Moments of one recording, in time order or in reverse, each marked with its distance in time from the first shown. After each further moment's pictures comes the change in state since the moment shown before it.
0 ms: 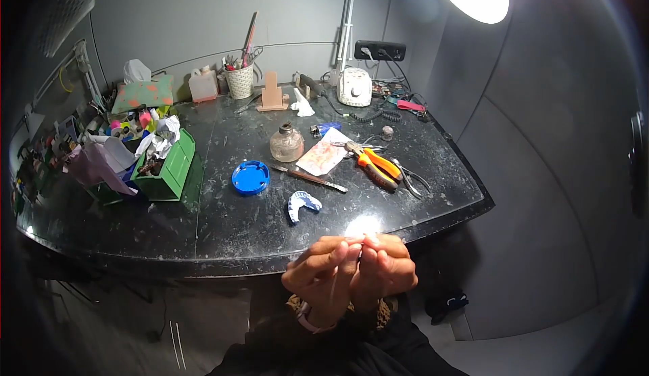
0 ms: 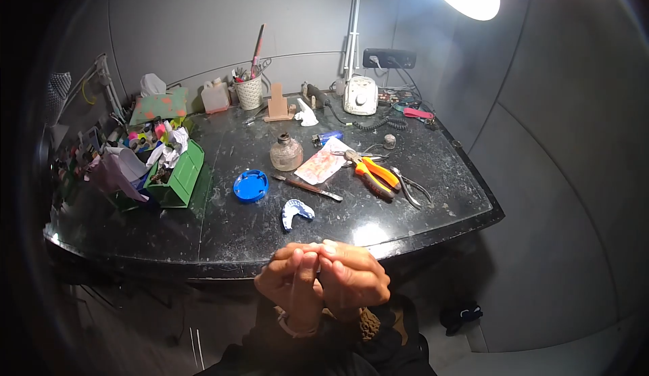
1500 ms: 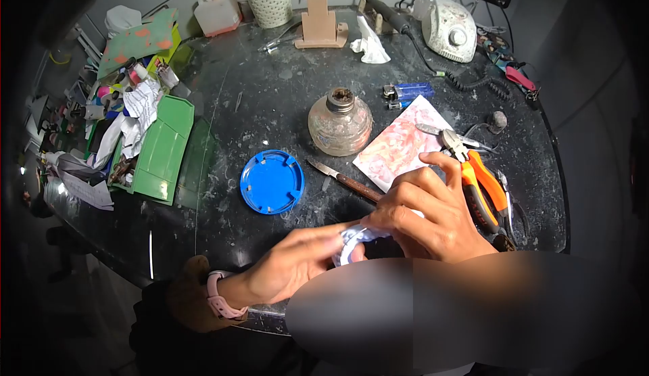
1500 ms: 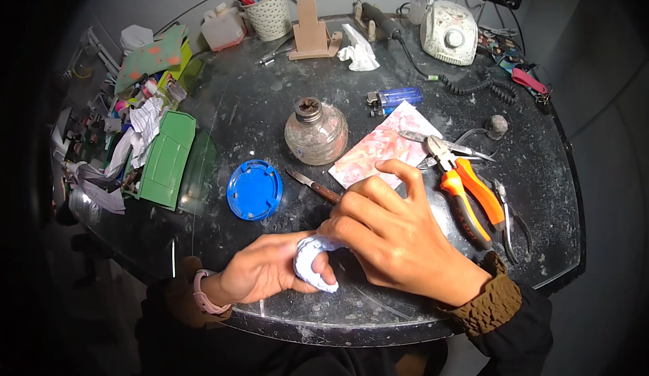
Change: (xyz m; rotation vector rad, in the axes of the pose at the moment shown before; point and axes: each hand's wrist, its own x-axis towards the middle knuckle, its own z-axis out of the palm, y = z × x) left_hand 0.107 -0.113 -0.112 -0.566 -0.431 -1.538; right_hand 0.041 0.176 0.015 -0.221 -1.398 0.053
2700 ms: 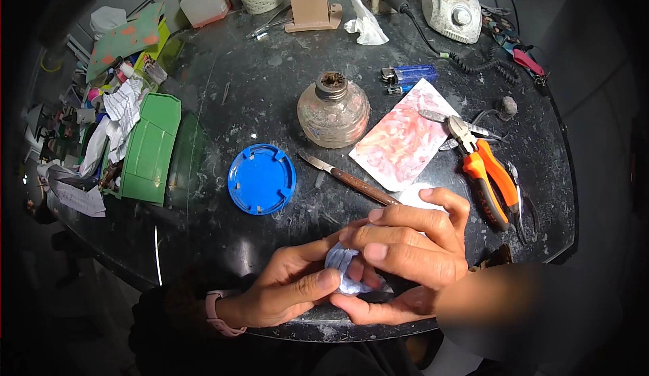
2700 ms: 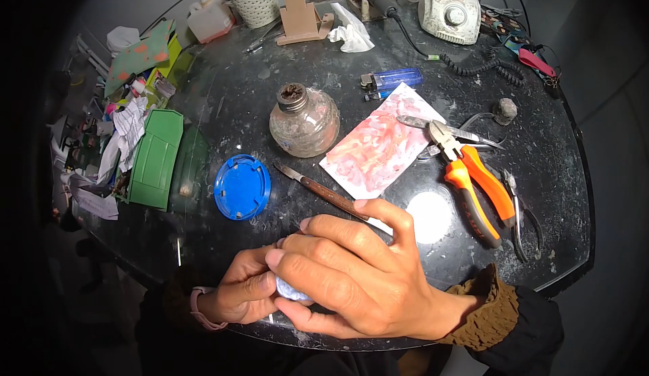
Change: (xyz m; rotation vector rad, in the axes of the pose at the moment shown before) left_hand -0.009 -0.011 0.015 0.012 -0.066 0.179; right_hand -0.005 -0.038 0.016 0.224 0.293 0.189
